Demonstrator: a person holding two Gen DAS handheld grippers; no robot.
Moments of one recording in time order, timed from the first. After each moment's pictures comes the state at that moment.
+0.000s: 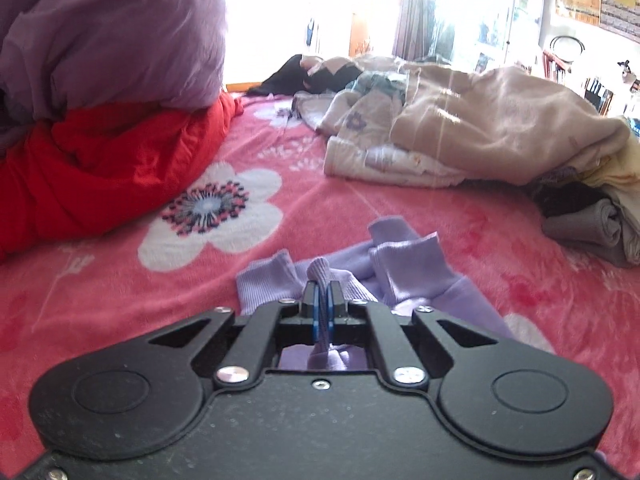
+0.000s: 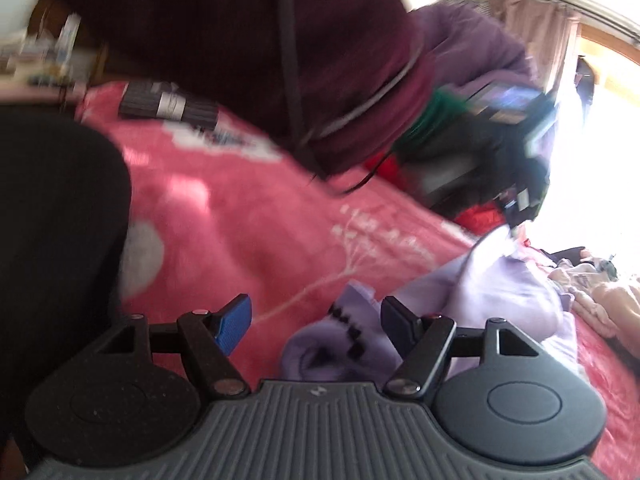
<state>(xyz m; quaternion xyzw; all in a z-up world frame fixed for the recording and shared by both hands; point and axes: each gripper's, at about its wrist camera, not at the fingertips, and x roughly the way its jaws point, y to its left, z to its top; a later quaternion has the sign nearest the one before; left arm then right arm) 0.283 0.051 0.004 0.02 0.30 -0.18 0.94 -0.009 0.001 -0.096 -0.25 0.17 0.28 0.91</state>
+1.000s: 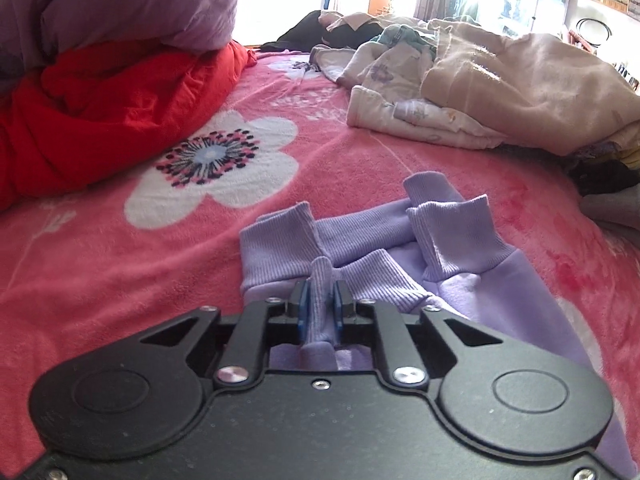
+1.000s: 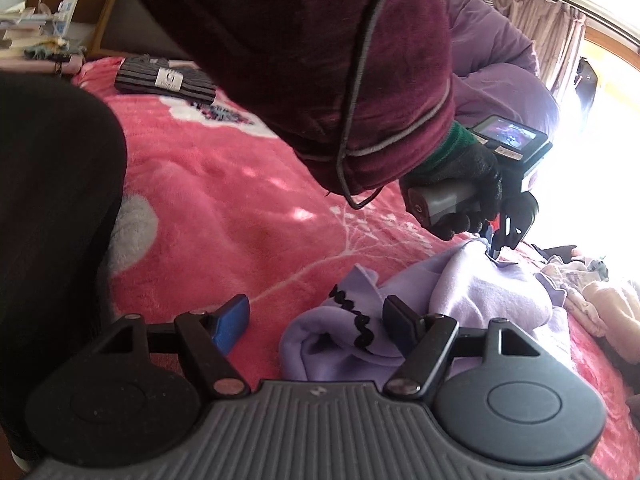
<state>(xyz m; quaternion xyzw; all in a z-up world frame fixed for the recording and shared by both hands) 0.320 0.046 -0.044 0.02 0.36 -0.15 0.92 -0.014 0.001 -0.095 -0.25 0.16 0.27 0.92</state>
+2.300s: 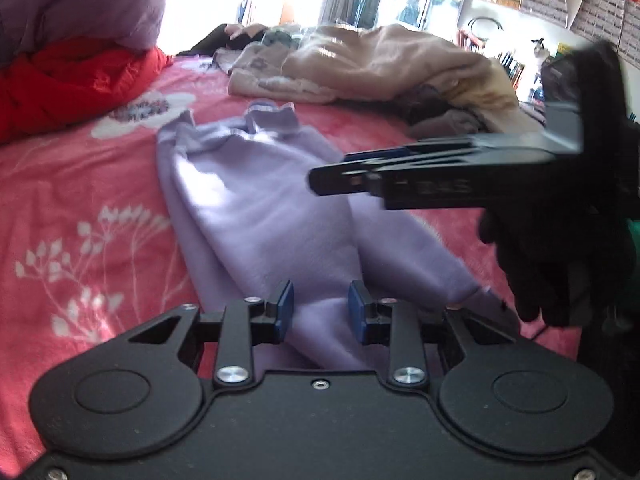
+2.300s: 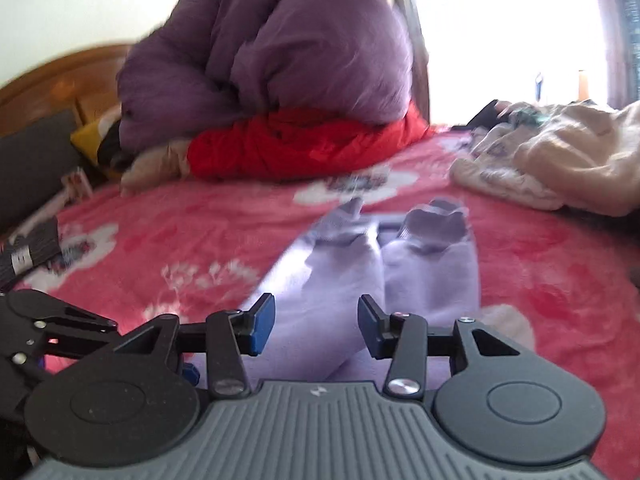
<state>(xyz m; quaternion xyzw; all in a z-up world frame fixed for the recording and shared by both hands) 0.091 0.072 -0.056 0.01 0.35 -0.30 0.89 0.155 -0.127 -0.044 0.00 0.30 0.16 0.94</state>
